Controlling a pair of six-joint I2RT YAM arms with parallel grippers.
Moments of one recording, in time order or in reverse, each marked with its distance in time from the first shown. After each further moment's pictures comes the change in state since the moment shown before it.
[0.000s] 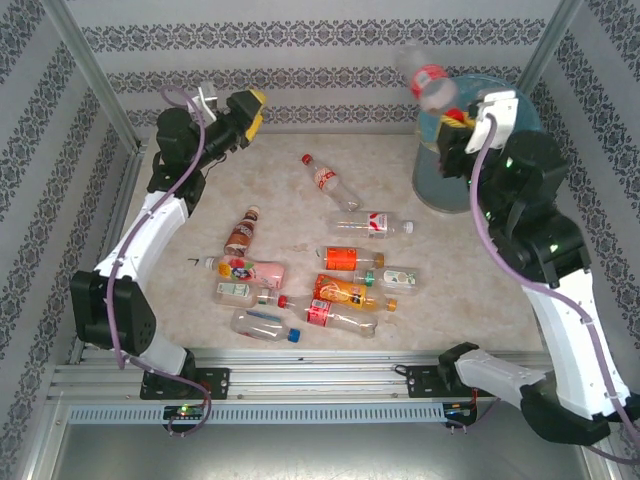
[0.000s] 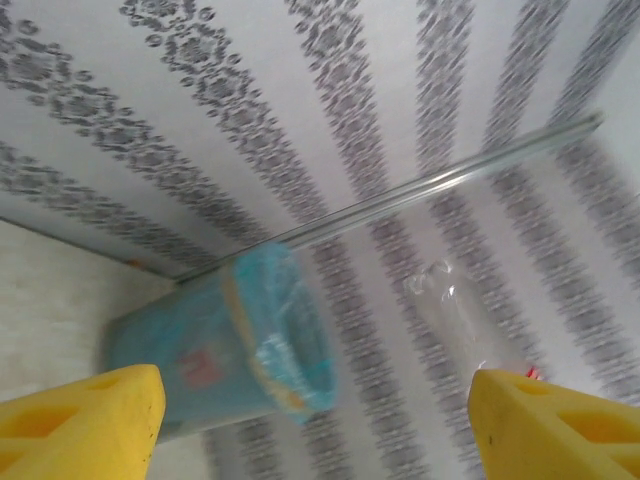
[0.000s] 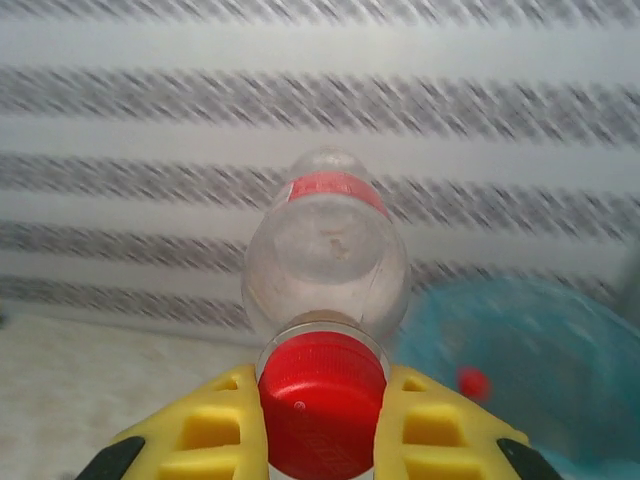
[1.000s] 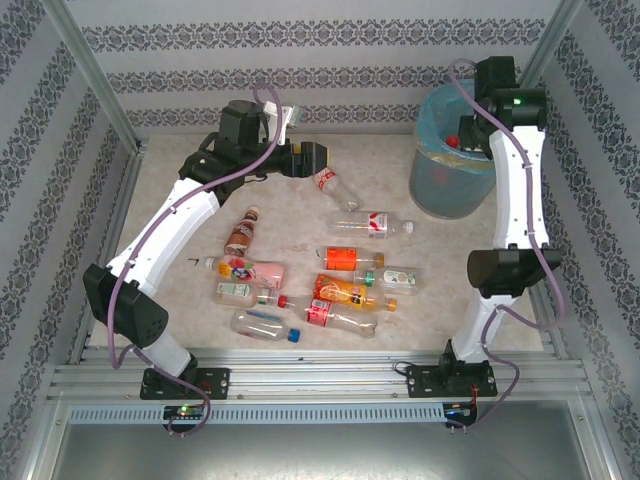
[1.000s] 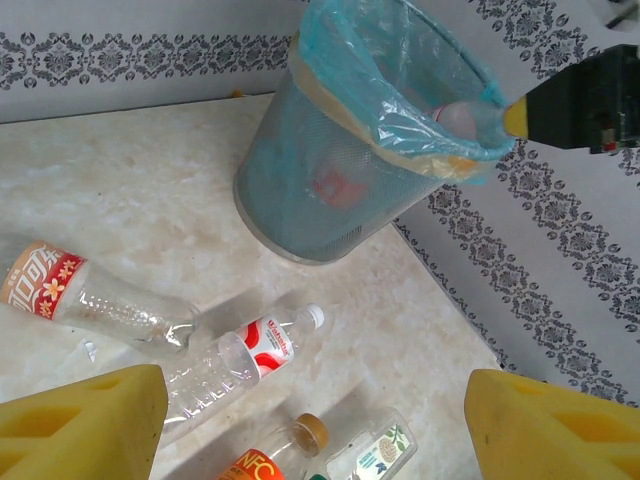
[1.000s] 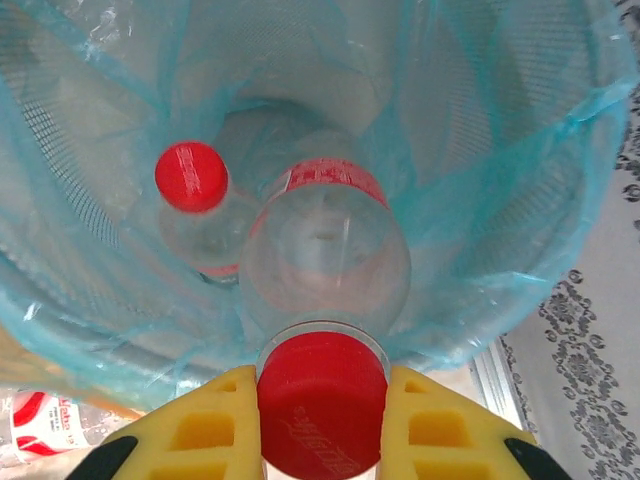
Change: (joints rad) left arm -0.286 0.101 0.330 -0.735 -0.105 0.778; right arm -0.377 0.839 0.760 -0.826 0.037 0.129
